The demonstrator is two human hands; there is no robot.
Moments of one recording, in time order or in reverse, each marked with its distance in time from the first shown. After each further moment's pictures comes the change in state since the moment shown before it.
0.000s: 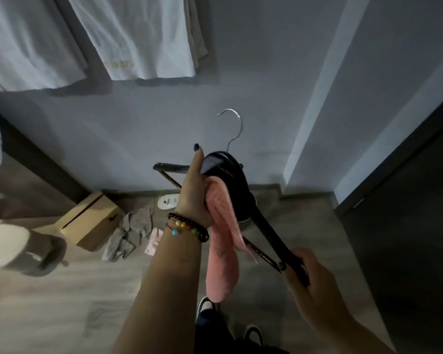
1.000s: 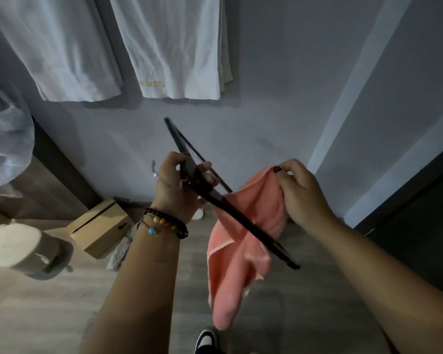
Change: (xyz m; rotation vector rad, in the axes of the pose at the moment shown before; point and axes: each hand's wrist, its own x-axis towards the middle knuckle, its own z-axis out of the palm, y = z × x) left_hand -0.029 0.070 -0.038 -0.026 0.082 0.271; right_hand 0.151 -0.119 0.005 0.135 0.123 -0.043
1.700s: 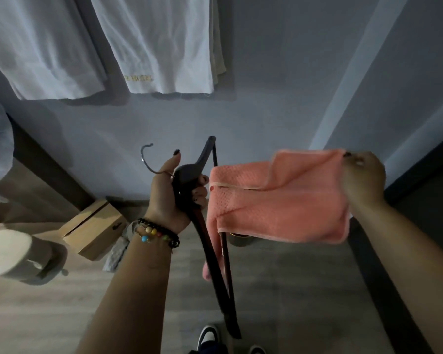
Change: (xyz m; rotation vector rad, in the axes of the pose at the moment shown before) left_hand 0.039 -0.002 -0.025 -0.061 -0.133 -0.231; right_hand 0.064 0.054 -0.065 -0.264 0.499 0.273
